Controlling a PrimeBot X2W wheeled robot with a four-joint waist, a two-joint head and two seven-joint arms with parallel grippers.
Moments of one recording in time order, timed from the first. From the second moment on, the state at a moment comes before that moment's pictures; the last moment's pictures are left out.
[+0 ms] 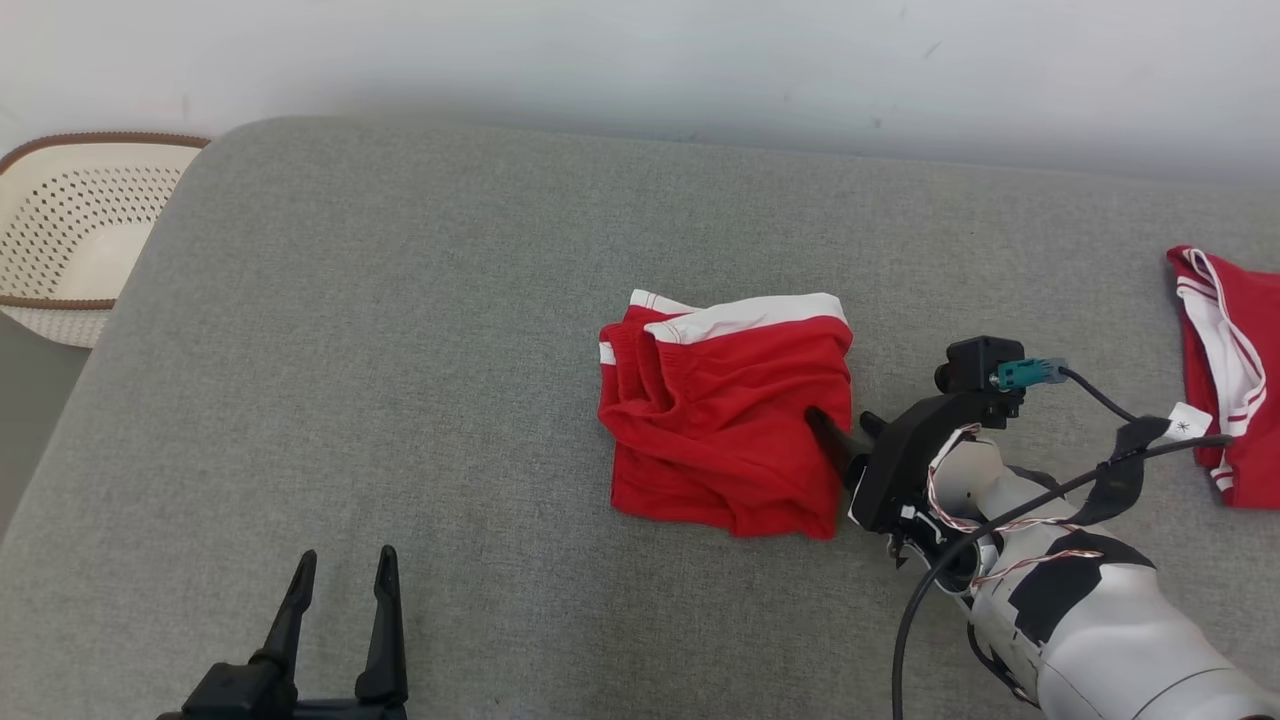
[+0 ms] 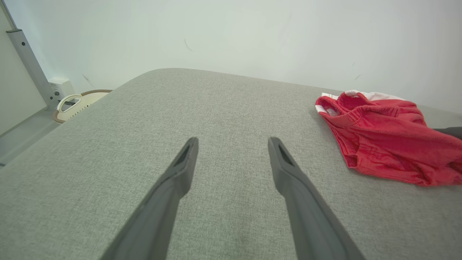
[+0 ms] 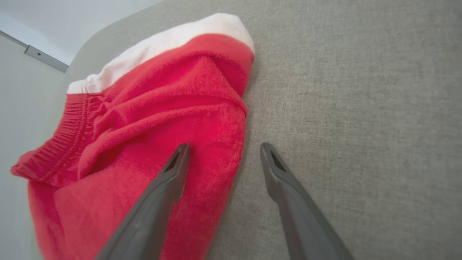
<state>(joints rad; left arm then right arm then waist) -0.11 0.05 -0.06 0.11 -0.16 0.05 -0.26 -0.88 -0.25 1.03 0.99 1.21 0.13 0.04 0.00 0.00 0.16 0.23</state>
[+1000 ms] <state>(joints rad) -0.10 0.05 -0.01 0.10 -0.15 0.05 -0.26 -0.96 -0.34 1.19 0.88 1.14 0.13 0.01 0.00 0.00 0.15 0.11</state>
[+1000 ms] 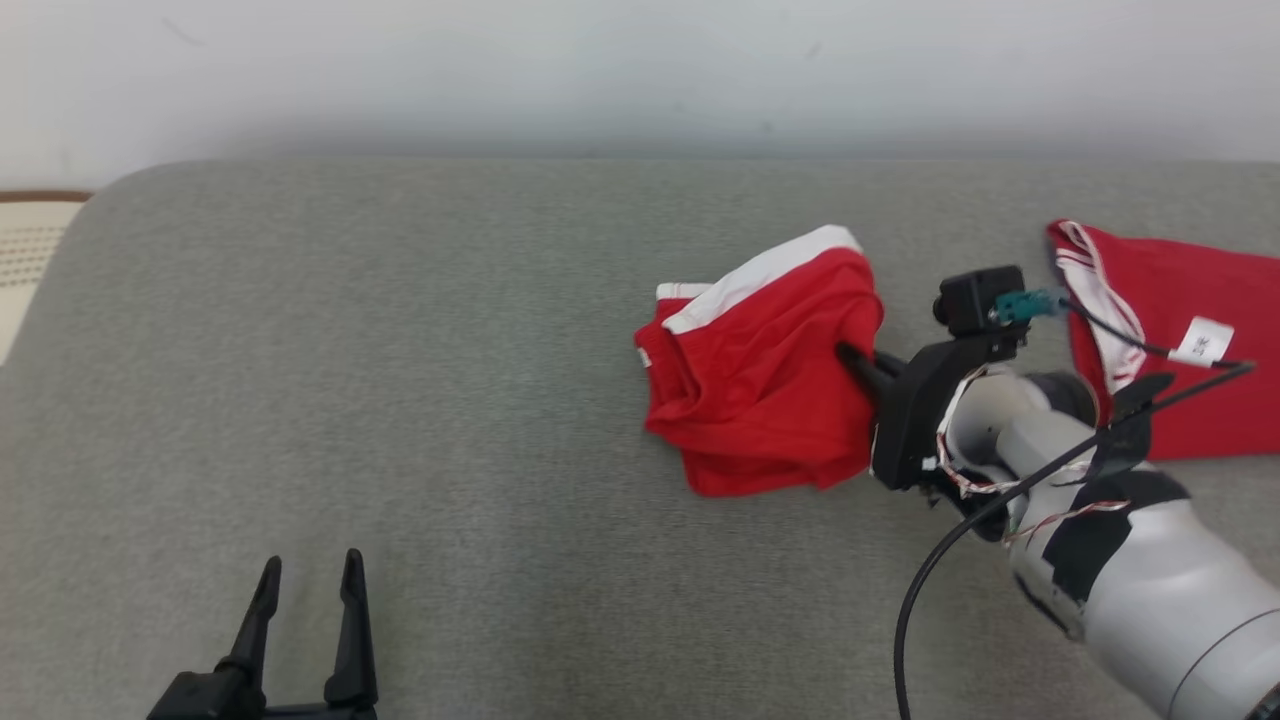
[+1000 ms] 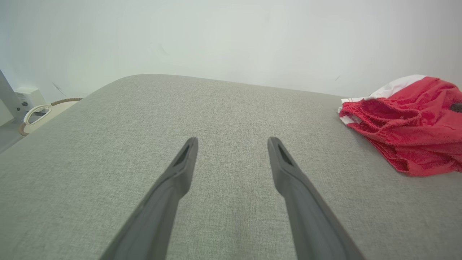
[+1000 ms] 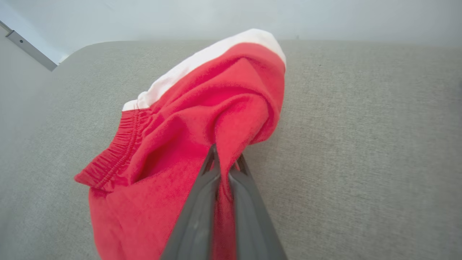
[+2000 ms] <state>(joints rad) -0.10 0.12 0.11 0.01 -0.09 0.01 -0.26 -1.20 -0.60 1.27 0.82 1.09 0.13 0.11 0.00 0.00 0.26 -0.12</state>
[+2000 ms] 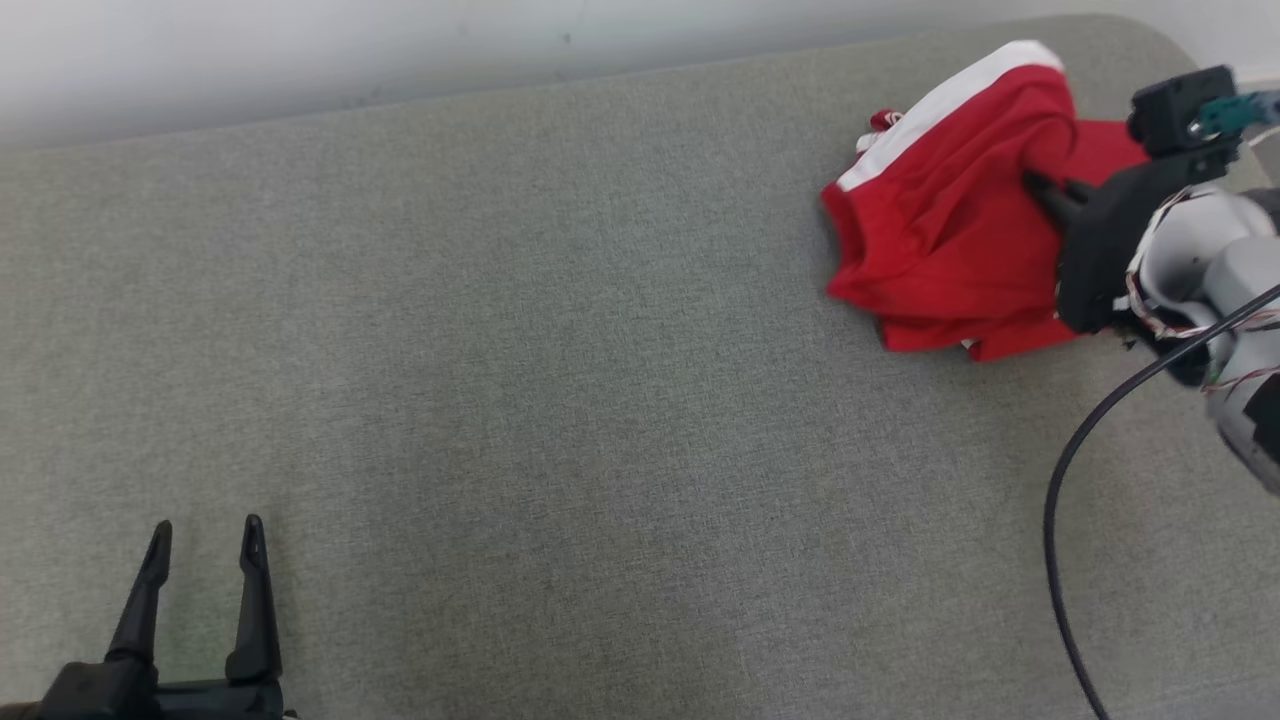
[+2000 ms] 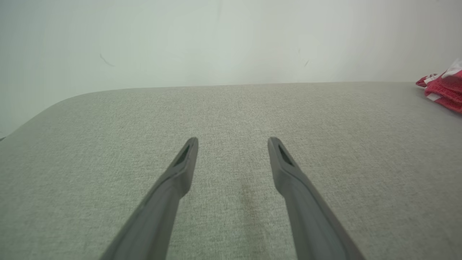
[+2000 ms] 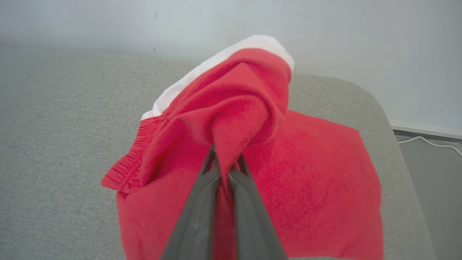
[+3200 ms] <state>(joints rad) -0.11 0.20 0.13 -0.09 -0.08 0.02 -0.24 -1.33 -0.75 1.27 0.94 1.07 0.13 0.13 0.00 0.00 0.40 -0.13</state>
